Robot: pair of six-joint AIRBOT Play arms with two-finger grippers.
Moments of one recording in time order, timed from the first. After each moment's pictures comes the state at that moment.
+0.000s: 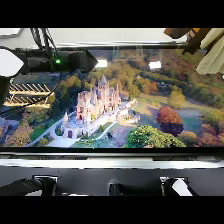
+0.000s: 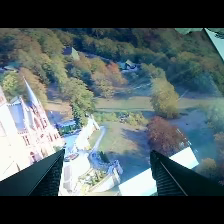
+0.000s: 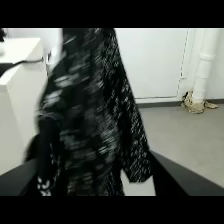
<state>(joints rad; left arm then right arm) -0.45 -1.33 1.77 1.21 -1.02 -1.72 -0.84 -1.07 1.83 -2.53 1.04 2.29</state>
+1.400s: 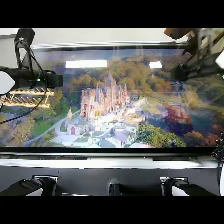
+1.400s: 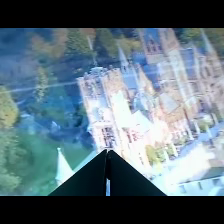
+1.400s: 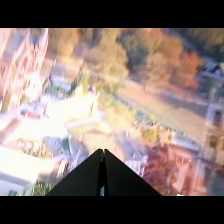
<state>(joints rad) -0.33 -1.16 1.47 1.65 -1.09 -1.71 0.02 -1.30 1.63 -1.45 1.27 1.32</state>
